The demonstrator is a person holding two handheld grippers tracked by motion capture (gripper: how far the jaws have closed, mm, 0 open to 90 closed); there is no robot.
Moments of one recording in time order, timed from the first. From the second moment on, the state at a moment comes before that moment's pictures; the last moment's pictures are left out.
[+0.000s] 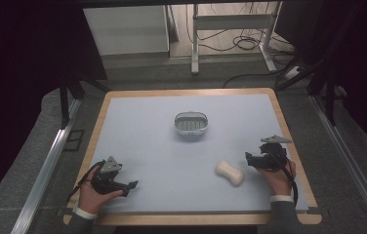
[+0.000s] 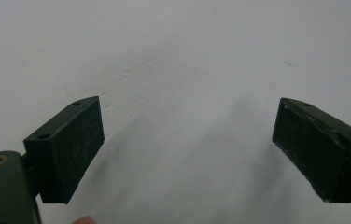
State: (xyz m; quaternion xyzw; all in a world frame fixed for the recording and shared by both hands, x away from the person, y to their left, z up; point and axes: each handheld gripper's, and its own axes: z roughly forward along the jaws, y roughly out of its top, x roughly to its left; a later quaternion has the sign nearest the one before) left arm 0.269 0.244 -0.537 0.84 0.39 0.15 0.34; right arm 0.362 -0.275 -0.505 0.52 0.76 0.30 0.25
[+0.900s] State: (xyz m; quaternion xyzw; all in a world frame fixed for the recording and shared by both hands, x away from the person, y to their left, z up) left arm 0.270 0.243 -0.539 0.84 0.39 0.15 0.34; right arm 0.356 -0.278 -0.499 0.50 0.76 0.32 0.26
